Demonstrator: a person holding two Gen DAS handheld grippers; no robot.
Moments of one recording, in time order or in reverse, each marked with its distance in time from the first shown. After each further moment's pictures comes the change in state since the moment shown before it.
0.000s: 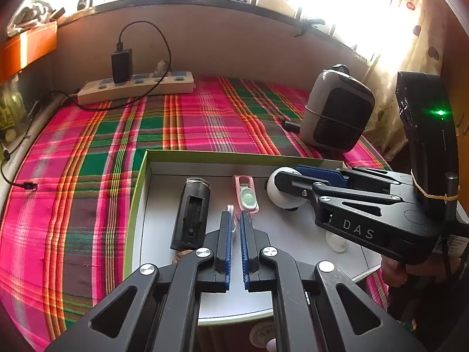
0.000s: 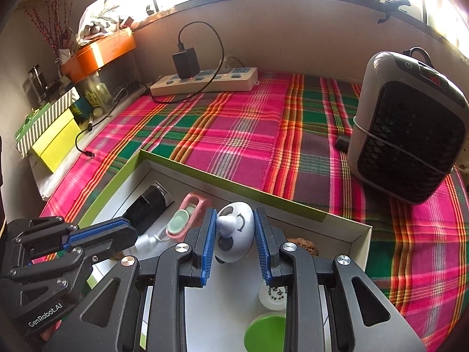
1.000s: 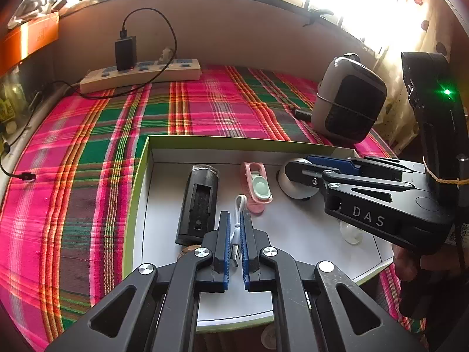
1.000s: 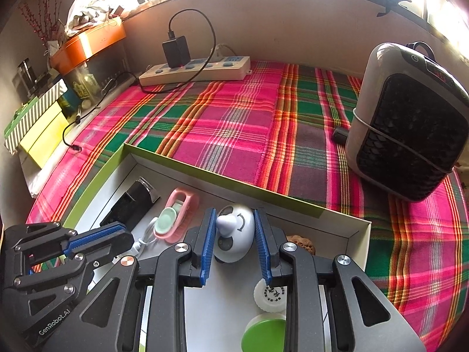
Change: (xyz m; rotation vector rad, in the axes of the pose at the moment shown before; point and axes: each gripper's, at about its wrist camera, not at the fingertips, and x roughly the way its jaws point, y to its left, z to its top) left arm 0.011 0.005 -0.004 -0.005 0.043 0.027; right arm 0.012 0.000 0.002 -0.007 0.048 -0.046
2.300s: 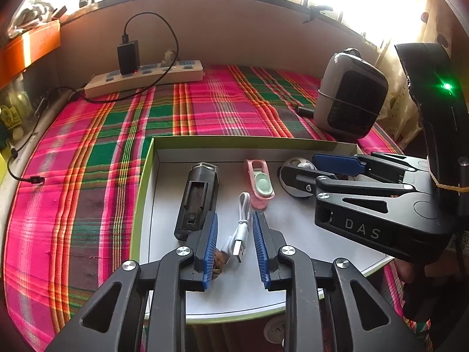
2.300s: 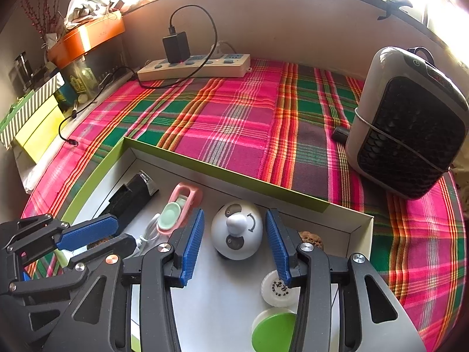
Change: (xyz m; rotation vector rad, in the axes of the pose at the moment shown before) left arm -0.006 0.000 -0.002 0.027 0.001 0.033; right arm 0.002 0.007 -0.001 -0.021 0.009 -0.034
